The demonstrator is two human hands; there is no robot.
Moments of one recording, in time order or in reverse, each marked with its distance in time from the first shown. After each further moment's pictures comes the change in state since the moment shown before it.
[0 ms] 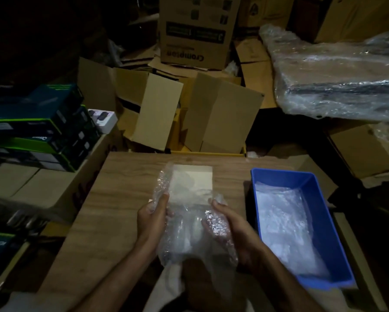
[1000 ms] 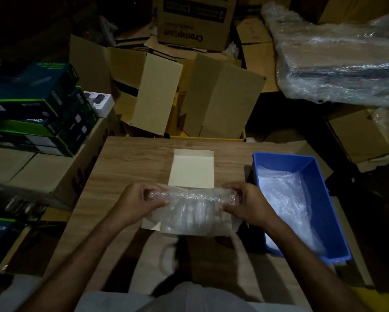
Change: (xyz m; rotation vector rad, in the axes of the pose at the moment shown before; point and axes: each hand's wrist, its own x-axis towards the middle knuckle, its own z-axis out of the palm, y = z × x) left_hand 0.047 0.013 -0.071 0.532 -0.575 0.391; right_hand 0.008 -0.022 -0.041 -1.305 0.274 -0.464
